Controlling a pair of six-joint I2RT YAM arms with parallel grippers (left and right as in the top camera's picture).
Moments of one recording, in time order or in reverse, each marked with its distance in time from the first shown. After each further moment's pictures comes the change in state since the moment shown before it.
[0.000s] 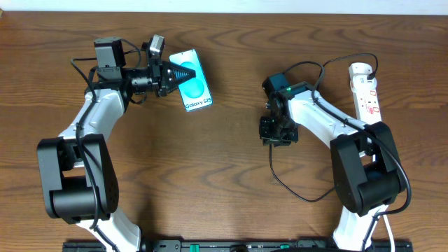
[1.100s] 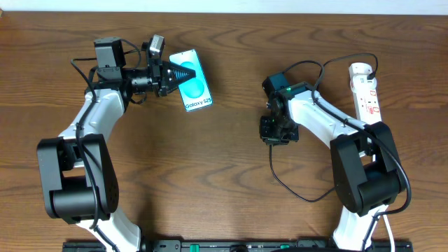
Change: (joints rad) left arm 0.000 0.000 0.000 0.000 0.000 0.000; right arm 0.000 0.000 -0.001 0.008 0.022 0.001
